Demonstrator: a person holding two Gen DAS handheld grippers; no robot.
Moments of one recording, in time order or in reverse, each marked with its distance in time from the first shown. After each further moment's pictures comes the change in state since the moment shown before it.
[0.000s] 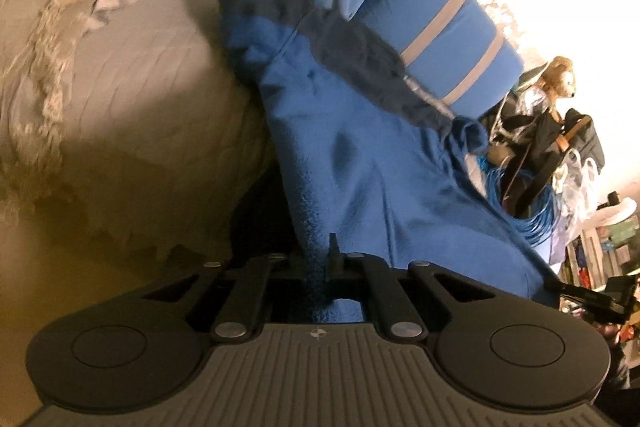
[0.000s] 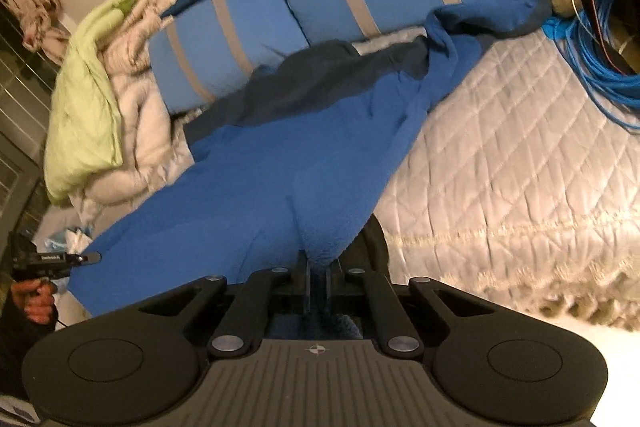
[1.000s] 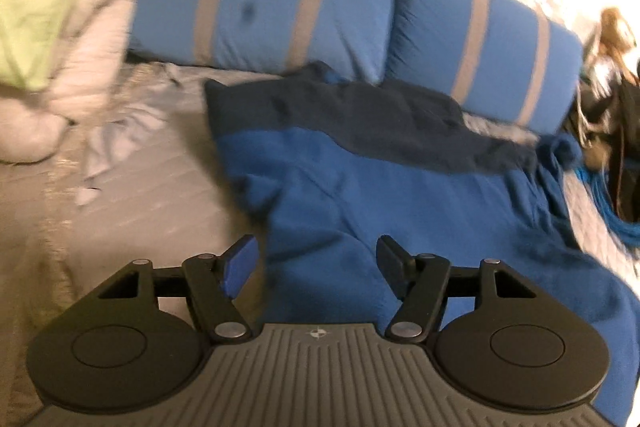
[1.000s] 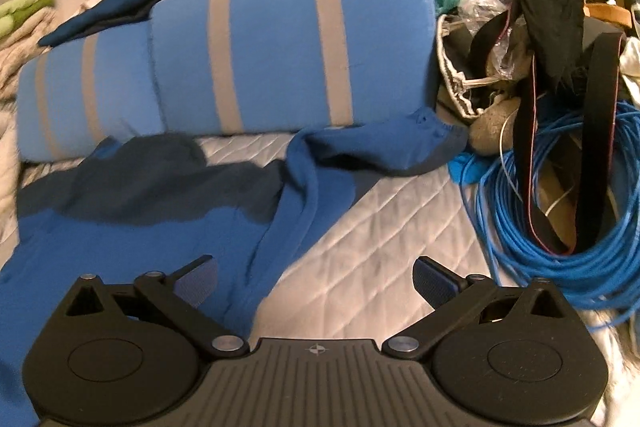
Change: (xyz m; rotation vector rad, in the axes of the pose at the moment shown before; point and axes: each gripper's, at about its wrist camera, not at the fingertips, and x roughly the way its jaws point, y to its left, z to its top) left arm 0.115 -0.076 0.072 0.330 -0.221 0.342; right arm 0.106 -0.102 0.153 -0.131 -0.264 -0.409
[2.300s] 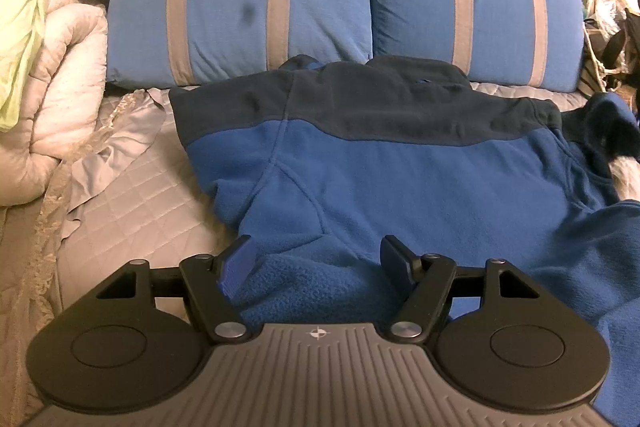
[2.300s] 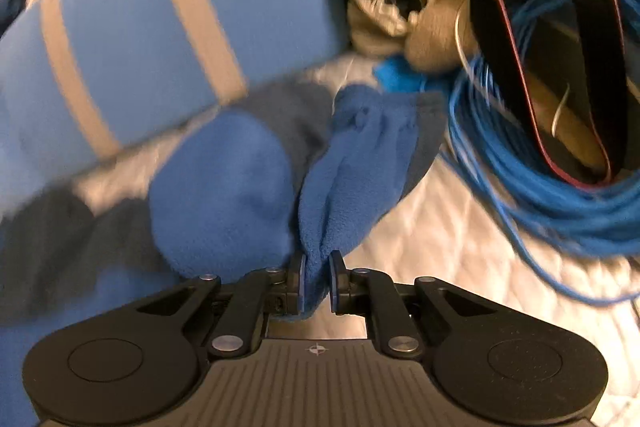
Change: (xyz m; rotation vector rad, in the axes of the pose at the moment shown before) left arm 0.042 -0.043 -0.024 0.134 -0.061 0.123; right arm 0.123 -0.028 0.003 0.281 0.141 -0.138
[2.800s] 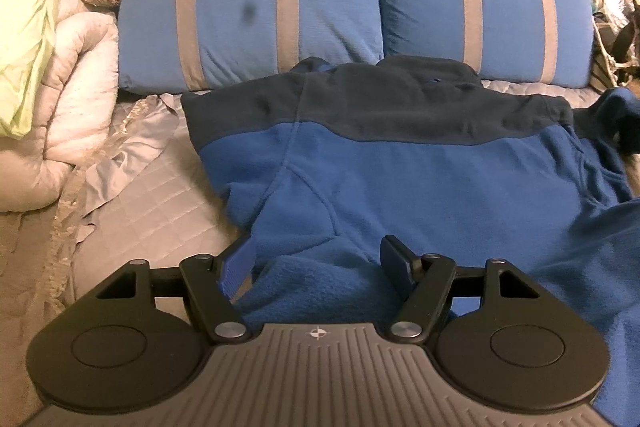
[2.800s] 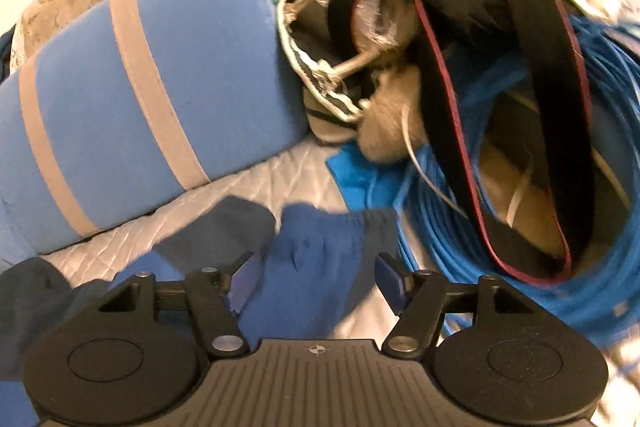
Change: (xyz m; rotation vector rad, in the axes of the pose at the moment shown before) left arm 0.001 -0.003 0.000 0.021 -0.005 0.059; right arm 0.007 -0.038 0.060 0.041 -0.204 -0.055
